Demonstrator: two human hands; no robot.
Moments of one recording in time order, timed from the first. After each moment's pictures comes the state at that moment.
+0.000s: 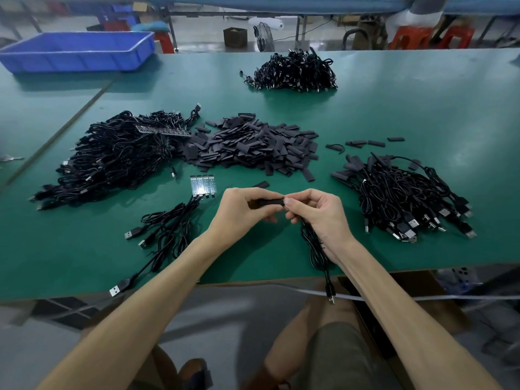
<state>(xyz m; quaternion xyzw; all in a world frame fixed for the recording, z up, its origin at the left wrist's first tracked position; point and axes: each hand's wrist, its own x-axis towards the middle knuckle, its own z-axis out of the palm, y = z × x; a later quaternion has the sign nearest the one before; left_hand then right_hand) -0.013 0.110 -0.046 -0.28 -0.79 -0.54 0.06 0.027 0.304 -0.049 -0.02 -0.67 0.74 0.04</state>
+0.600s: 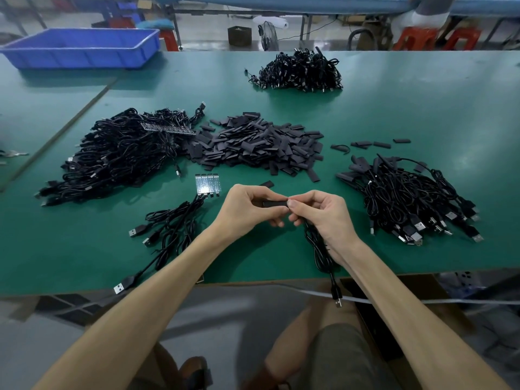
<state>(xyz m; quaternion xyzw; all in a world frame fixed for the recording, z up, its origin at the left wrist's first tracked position) -0.014 0.113 -0.045 -0.23 -0.73 -0.65 -0.05 0.025 0.304 -0.050 -0.01 -0.68 0.73 0.03</state>
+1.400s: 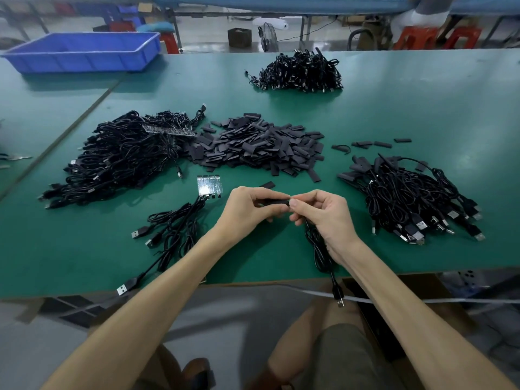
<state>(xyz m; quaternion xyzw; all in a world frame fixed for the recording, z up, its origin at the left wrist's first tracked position) -0.018 0.111 -0.047 -0.25 -0.78 -0.57 -0.01 0.024 0.302 -0.054 -0.02 -0.68 0.73 0.05</state>
